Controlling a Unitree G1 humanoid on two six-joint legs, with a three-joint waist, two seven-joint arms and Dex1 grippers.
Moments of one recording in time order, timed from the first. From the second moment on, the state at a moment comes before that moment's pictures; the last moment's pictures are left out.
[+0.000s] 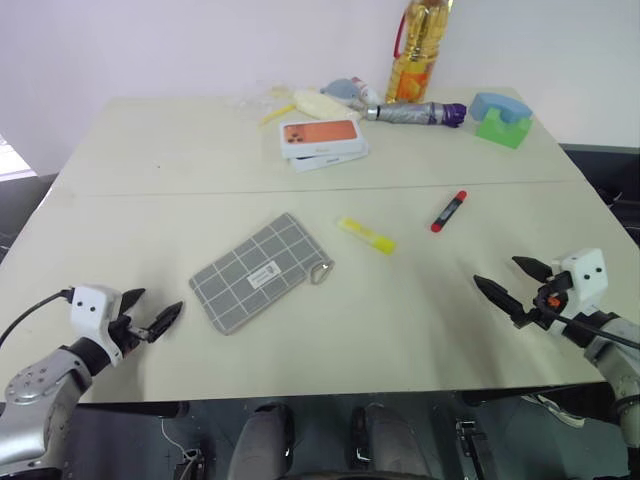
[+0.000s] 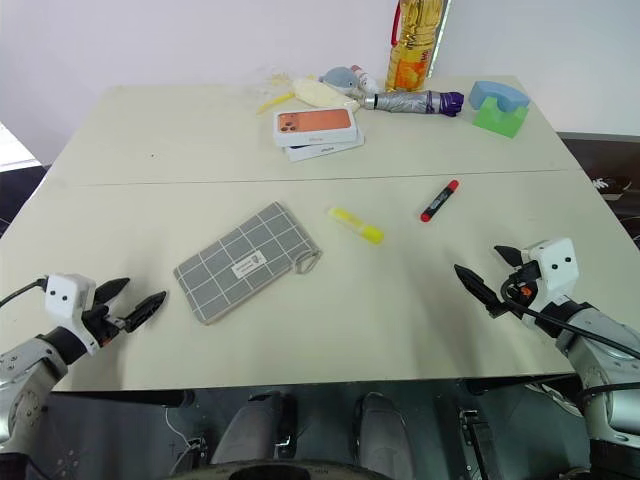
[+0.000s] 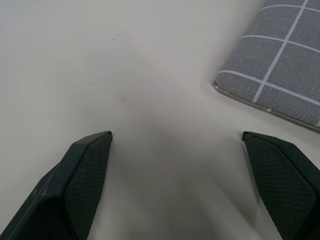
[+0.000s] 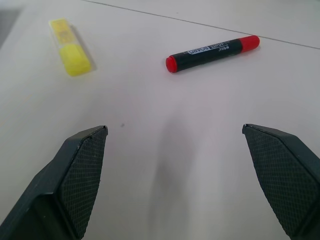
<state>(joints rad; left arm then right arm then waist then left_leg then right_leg) 0.19 0.61 0.39 -0.03 -0.42 0.23 -0.70 0.12 -0.67 -0.45 -0.21 0.45 0.41 0.71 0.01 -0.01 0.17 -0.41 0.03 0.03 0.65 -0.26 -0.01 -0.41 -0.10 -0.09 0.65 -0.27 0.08</state>
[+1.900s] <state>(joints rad) 0.02 0.72 0.07 0.12 0.10 -0.73 -0.82 -0.52 -0.07 0.21 0.11 0.16 0.65 0.33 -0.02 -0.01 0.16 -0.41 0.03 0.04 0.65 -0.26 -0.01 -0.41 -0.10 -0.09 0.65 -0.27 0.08</state>
